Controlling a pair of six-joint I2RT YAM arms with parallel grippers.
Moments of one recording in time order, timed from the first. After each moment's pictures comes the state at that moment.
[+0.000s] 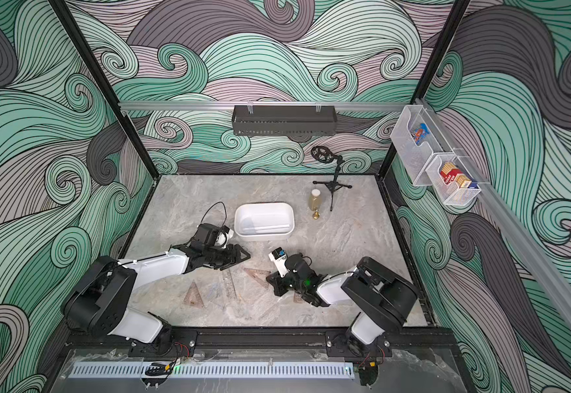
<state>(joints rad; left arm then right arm) -0.46 1.49 0.63 -0.06 0.49 -0.69 0.82 1.58 0.35 0.54 -0.25 0.42</state>
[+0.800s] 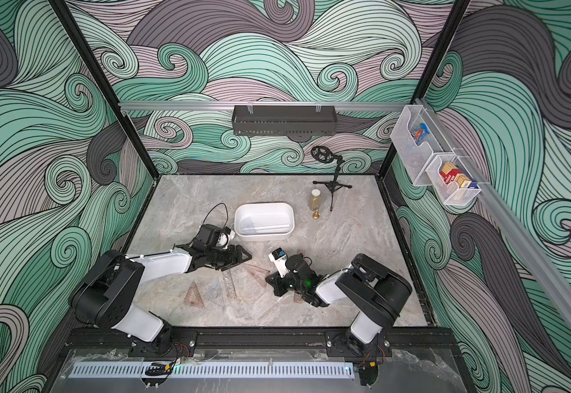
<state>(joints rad) -0.45 1.55 0.62 0.00 0.51 -0.69 0.81 1.63 0.35 0.61 -0.28 0.42</state>
